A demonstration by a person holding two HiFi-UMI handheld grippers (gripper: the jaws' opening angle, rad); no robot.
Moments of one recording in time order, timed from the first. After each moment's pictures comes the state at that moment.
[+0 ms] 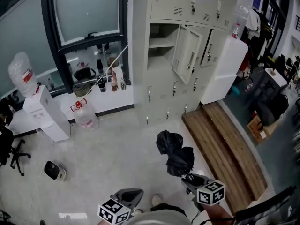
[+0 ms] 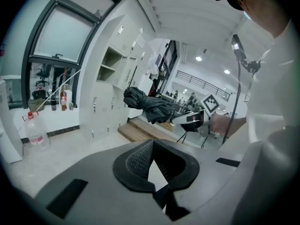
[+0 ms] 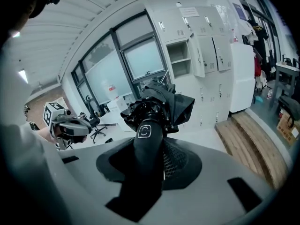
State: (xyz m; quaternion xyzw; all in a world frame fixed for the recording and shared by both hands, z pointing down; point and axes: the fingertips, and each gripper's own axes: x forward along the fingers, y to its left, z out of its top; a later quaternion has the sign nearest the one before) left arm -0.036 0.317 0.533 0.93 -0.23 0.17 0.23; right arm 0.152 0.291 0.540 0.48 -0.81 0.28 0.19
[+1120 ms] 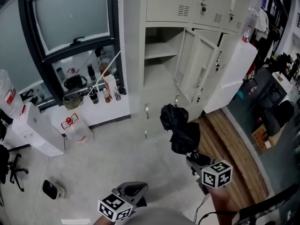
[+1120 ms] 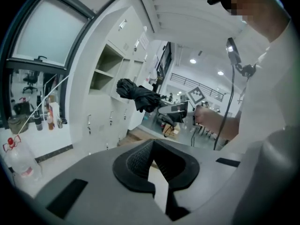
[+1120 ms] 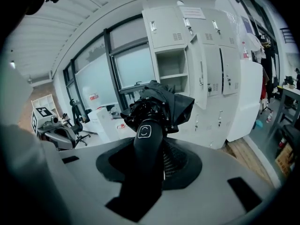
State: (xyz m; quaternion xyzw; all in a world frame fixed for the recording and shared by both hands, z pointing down) left arm 0.029 0.044 0.493 0.95 -0.19 0.15 0.20; right arm 0.222 -0.036 0.474 0.53 -0.80 0.21 0.19
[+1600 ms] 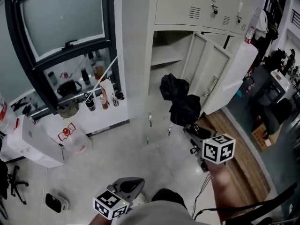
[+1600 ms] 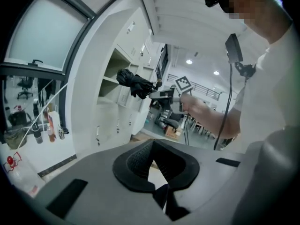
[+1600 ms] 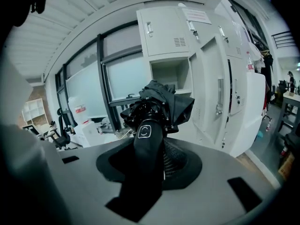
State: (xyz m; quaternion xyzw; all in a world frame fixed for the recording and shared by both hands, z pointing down) left arm -0.025 -0.084 0.472 0.96 -0.16 0.15 0.18; right arm 0.191 -0.225 0.403 0.57 -0.79 0.17 0.14
